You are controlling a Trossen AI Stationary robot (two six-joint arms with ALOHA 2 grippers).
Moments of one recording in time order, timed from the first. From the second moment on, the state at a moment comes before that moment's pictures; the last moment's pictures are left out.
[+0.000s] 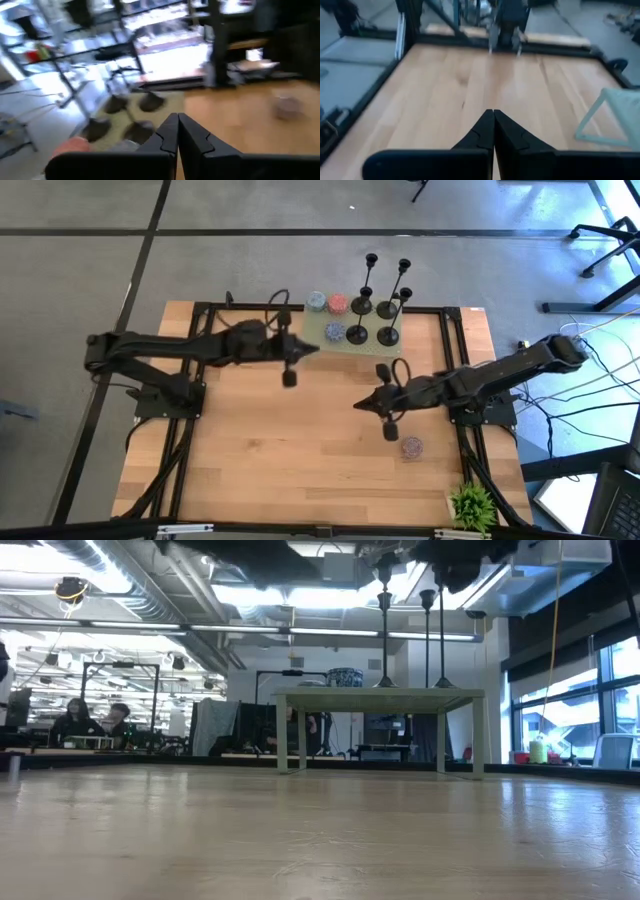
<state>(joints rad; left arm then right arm) 0.17 1.28 0.92 0.18 -0.08 0.22 0.31 1.15 0.76 0.00 0.22 0.05</state>
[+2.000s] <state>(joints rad) -0.08 1.33 0.84 0.18 -0.12 0.17 0.20 1.33 0.89 -0.08 0.15 0.02</state>
